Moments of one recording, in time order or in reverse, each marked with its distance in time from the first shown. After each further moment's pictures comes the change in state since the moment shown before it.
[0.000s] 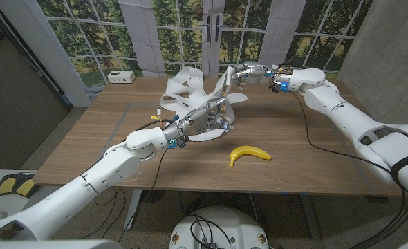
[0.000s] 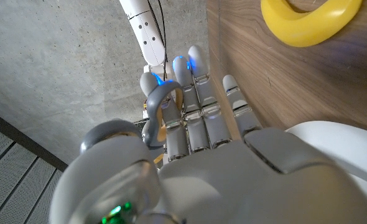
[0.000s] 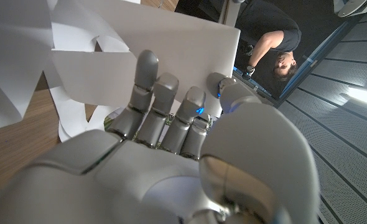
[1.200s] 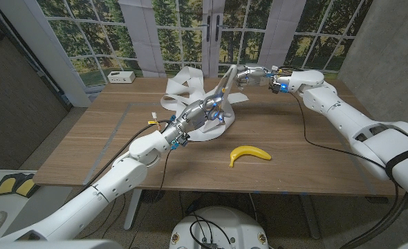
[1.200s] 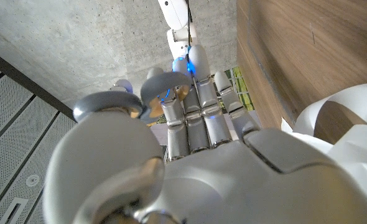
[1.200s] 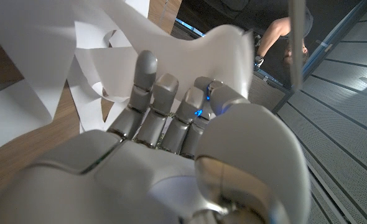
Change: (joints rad) left arm 0.048 -0.111 -0.021 0.094 0.033 -0.215 0.046; left_hand 0.322 -0.152 0.204 -0.102 0.155 0.101 0.085 0.021 -0.034 0.034 0.058 0.104 0.064 0.000 0.000 0.213 0.124 0.004 -0.086 0.210 0.164; right arm 0.024 0.038 0.002 0.092 0.015 -0.012 0.026; right_hand -0.007 -0.006 0.004 -0.004 -0.007 0.029 0.026 0.001 0.005 0.000 0.001 0.004 0.003 0.000 0.000 0.000 0.000 0.000 0.000 0.000 0.002
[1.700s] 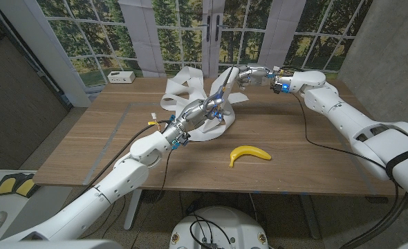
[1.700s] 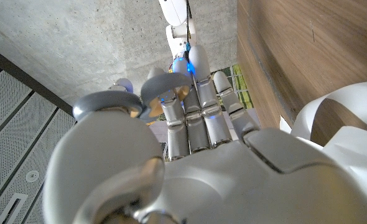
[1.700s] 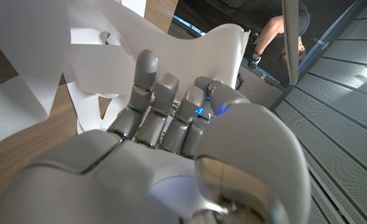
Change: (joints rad) left arm 0.003 -0.013 0.001 0.007 0.002 -0.007 0.008; left_hand 0.000 0.000 -0.007 -0.007 0.034 -0.017 0.001 0.000 0.000 -0.032 -0.032 0.011 0.006 0.000 0.000 0.027 -0.022 -0.036 0.001 0.057 0.037; right arm -0.003 -0.004 0.011 0.002 0.008 0.002 0.000; right_hand 0.000 0.000 0.000 0.000 0.000 0.003 0.003 0.000 -0.002 0.000 0.000 0.000 -0.003 0.000 0.000 0.000 0.000 0.000 0.000 0.000 -0.002
